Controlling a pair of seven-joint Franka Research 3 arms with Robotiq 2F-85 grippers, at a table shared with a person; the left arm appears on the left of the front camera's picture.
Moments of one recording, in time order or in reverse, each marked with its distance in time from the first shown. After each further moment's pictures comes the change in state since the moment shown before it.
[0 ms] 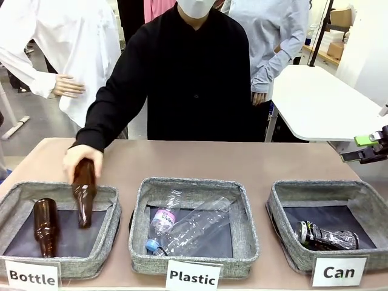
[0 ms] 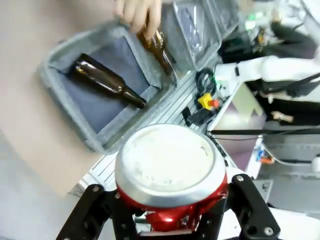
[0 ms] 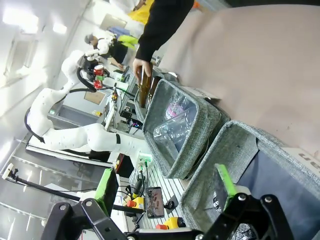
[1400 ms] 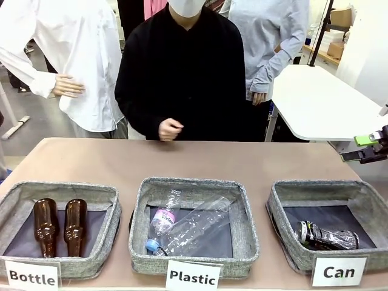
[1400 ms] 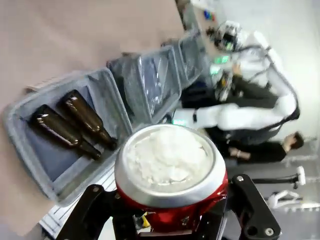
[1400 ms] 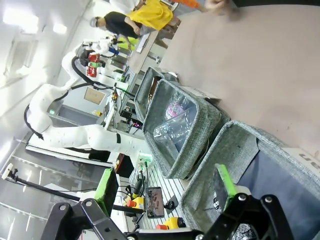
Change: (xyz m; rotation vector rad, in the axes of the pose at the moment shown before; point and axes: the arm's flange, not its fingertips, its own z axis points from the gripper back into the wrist) left arm 0.073 -0.028 -0.030 -0.174 -0.120 0.152; right arm 0.000 0.000 0.000 0.000 0.001 0.000
